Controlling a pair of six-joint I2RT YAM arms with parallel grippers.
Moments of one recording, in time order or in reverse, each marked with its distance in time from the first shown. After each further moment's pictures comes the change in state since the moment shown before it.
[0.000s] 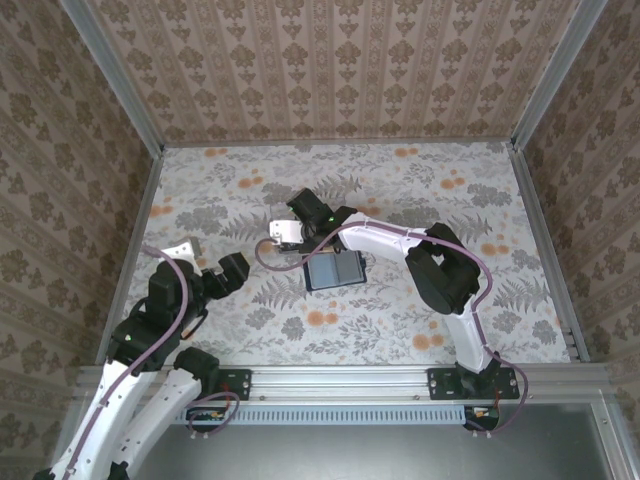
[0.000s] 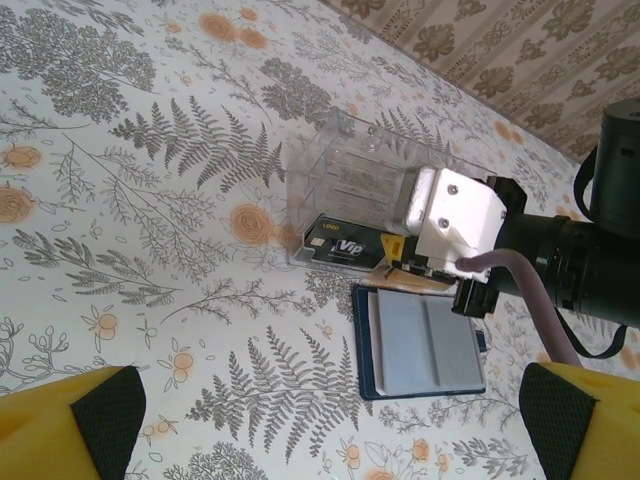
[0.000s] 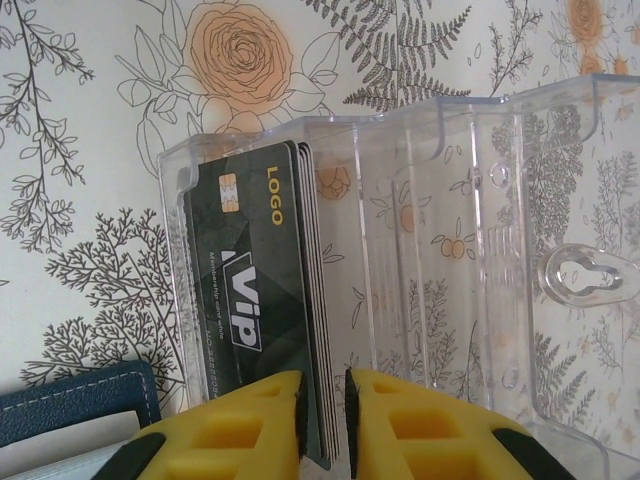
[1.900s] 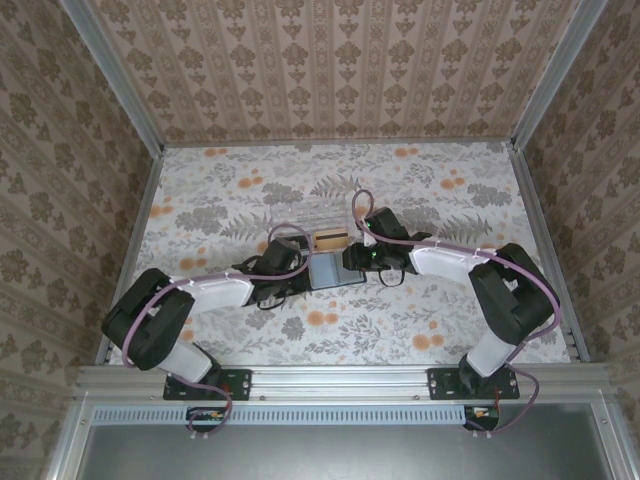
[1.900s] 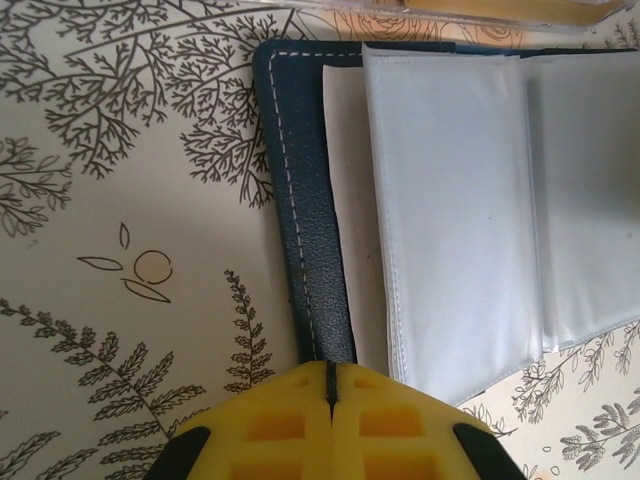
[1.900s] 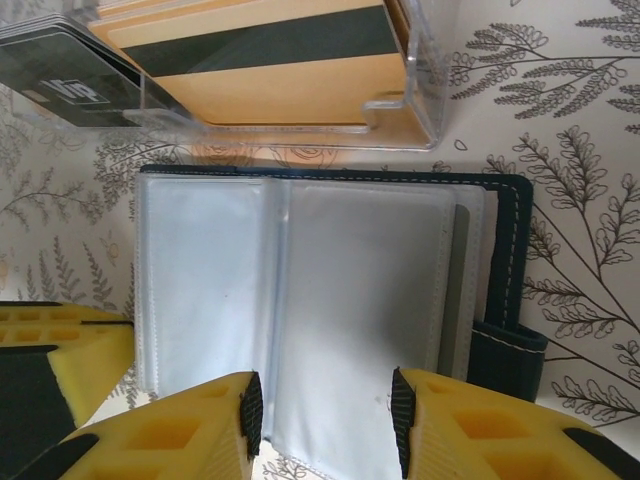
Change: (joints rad) left arm -0.251 1.054 -0.126 0.776 0.216 -0.077; right arm -0.234 -0.434 -0.707 0.224 -0.347 1.416
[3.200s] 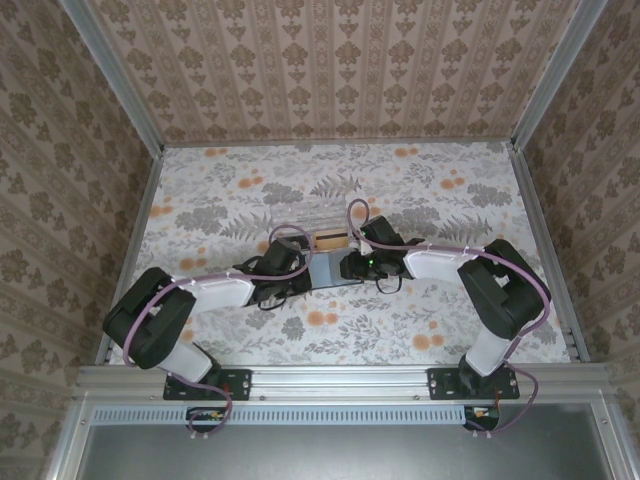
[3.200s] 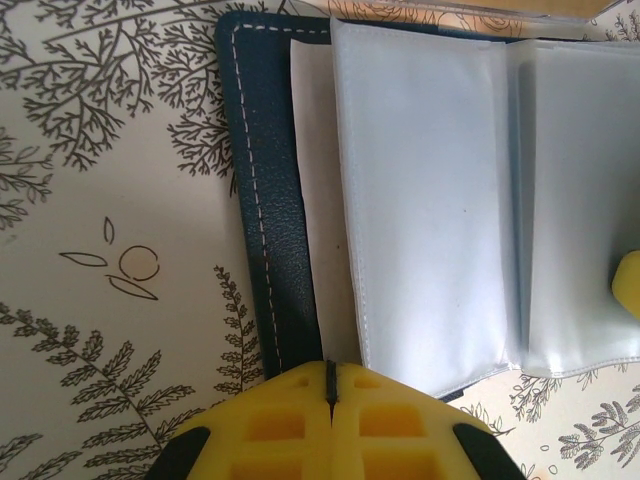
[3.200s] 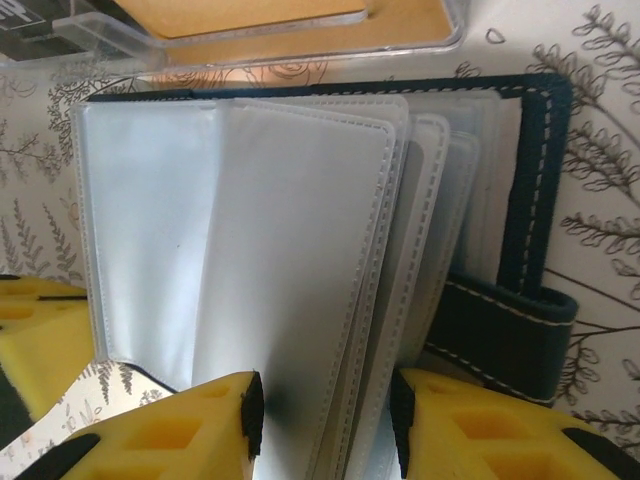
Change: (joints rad) left arm -0.006 0.007 0.000 0.006 0.005 -0.007; right arm 0.034 0.048 -0.033 0.038 -0.033 0.040
